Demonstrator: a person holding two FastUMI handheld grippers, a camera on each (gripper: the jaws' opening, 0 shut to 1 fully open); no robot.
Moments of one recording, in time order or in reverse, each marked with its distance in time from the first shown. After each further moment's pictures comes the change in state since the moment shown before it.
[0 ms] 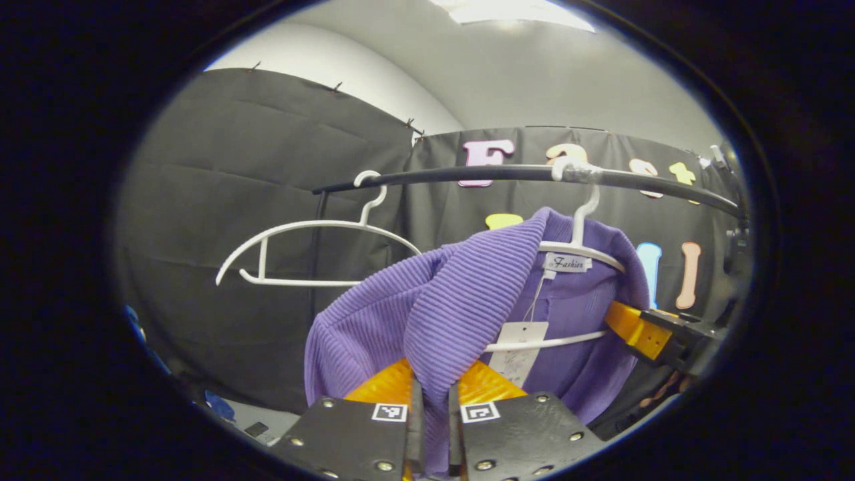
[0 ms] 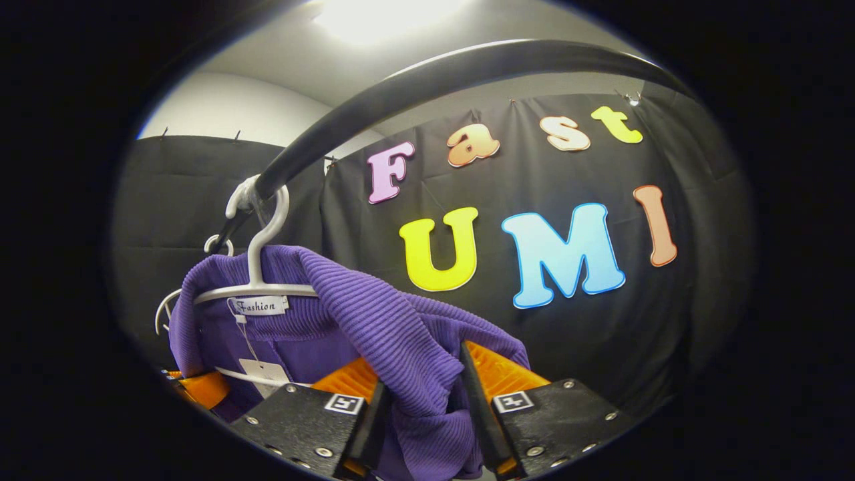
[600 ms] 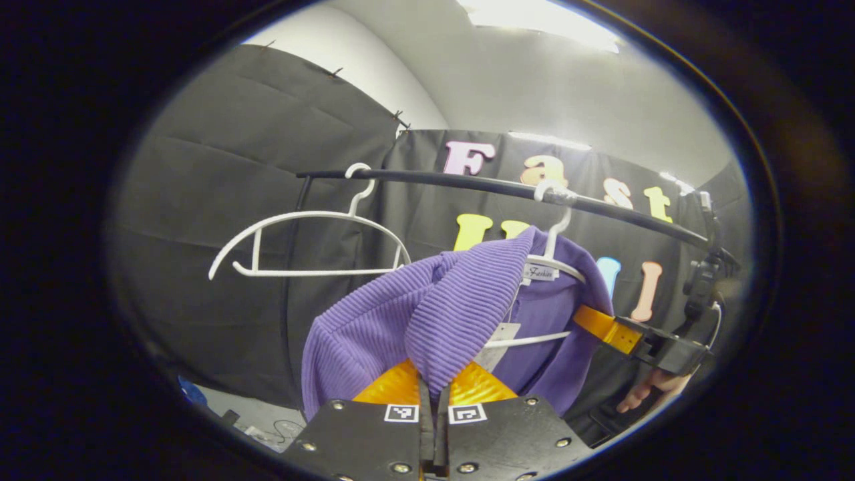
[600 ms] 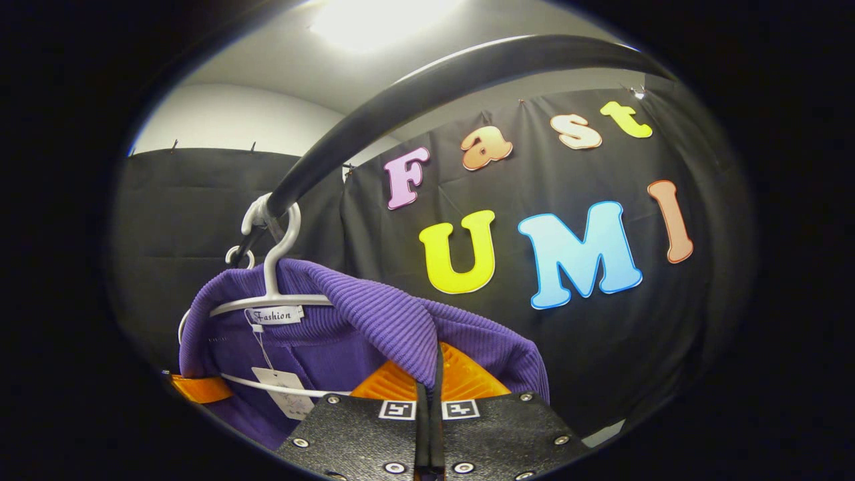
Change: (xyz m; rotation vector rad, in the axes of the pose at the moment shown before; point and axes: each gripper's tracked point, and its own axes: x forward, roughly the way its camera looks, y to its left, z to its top) left arm -0.035 -0.002 0.012 -0.111 0.042 -0.196; right arm -0.006 -0.001 0.015 0.014 -0.017 0.066
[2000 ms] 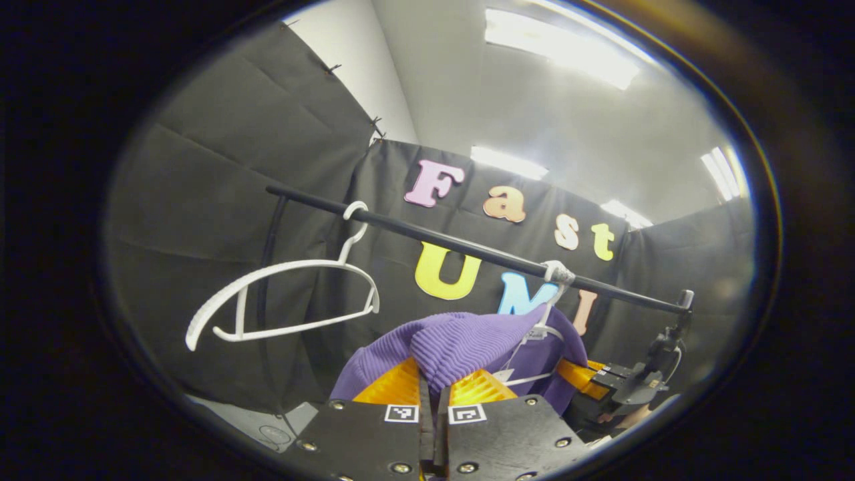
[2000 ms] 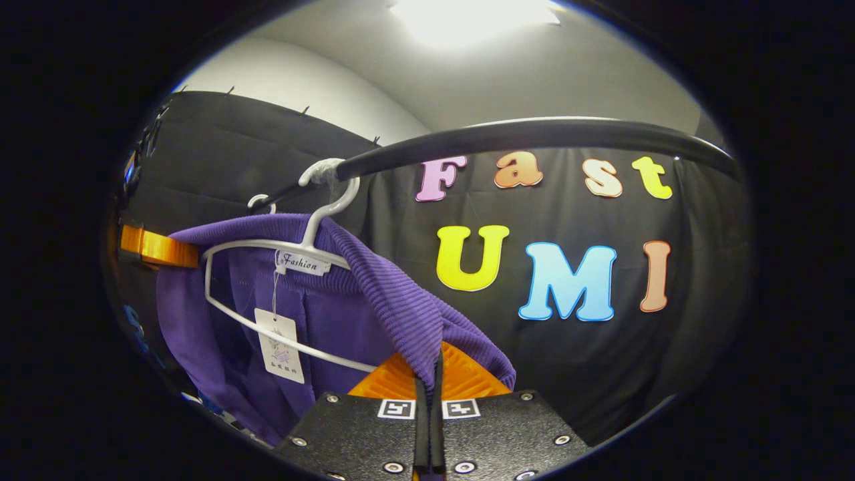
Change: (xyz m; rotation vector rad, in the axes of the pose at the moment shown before) left arm -0.030 0.061 0.095 -0.109 -0.008 -0.245; right arm -0.041 0.013 -0.010 -0.265 0.023 0.015
